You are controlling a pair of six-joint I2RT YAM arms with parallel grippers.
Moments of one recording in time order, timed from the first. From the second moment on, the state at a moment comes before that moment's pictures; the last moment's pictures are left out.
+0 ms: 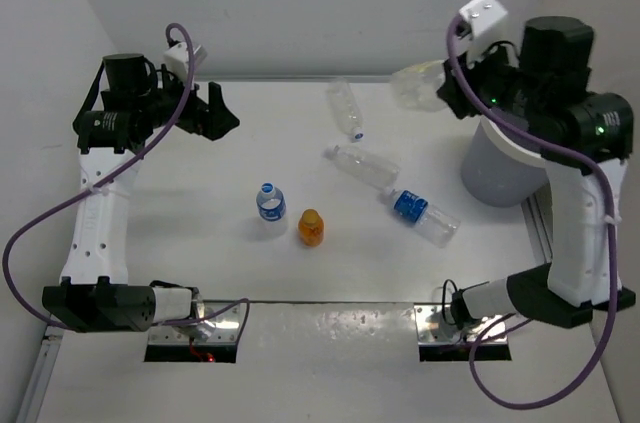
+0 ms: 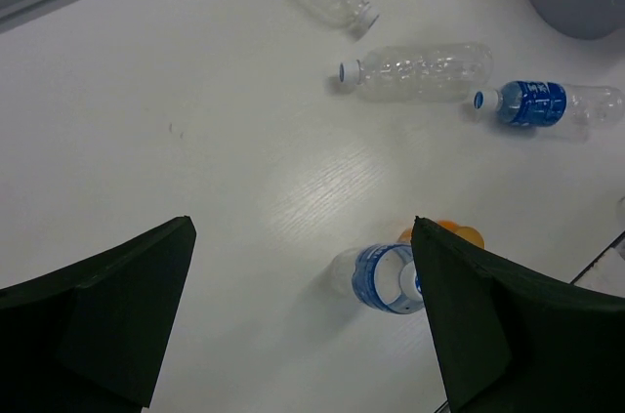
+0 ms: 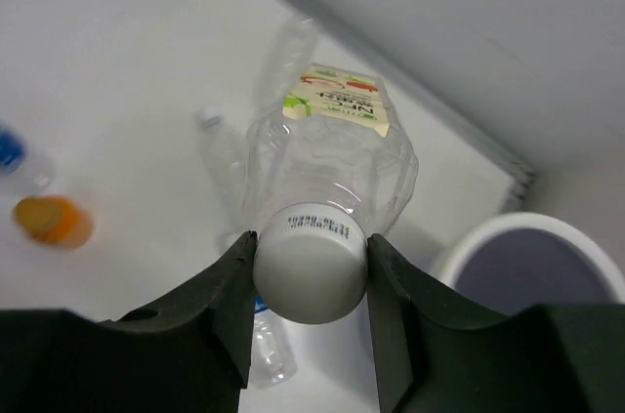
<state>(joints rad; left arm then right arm) 0.04 1.28 1.58 -0.83 0.63 0.18 0.30 1.44 2.21 -1.25 -0.16 -0.37</state>
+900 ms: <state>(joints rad) -0.01 1.28 1.45 -0.82 0.63 0.26 -0.35 1.38 1.81 -0.92 -0.04 -0.45</state>
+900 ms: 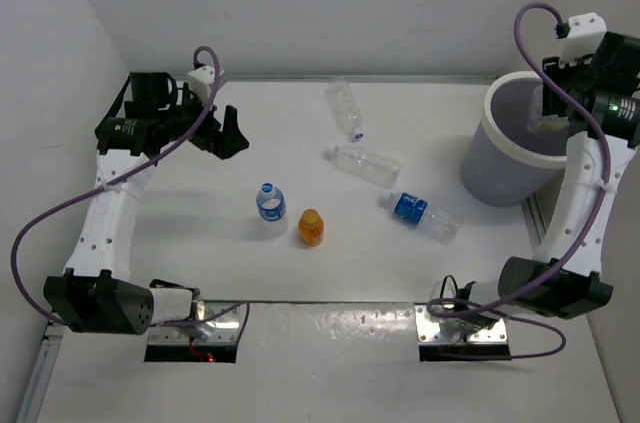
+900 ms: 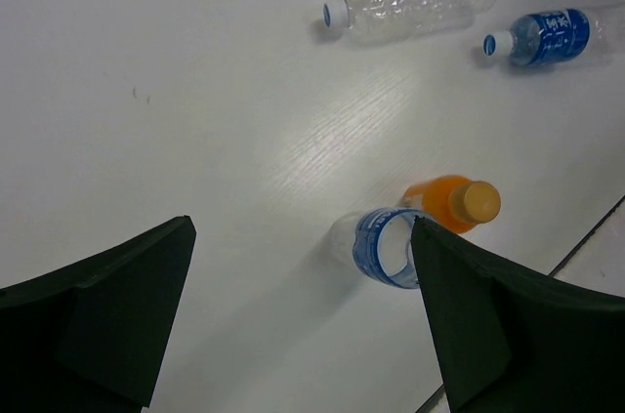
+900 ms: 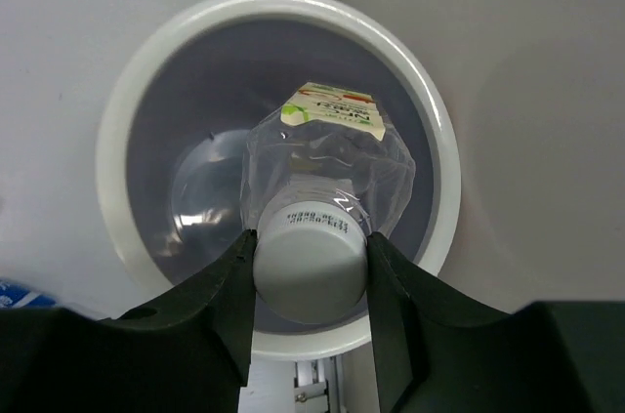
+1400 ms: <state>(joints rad) -0.12 1.14 1.18 -0.84 0.69 0.58 -0.42 1.57 1.97 -1.08 -0.20 -0.41</state>
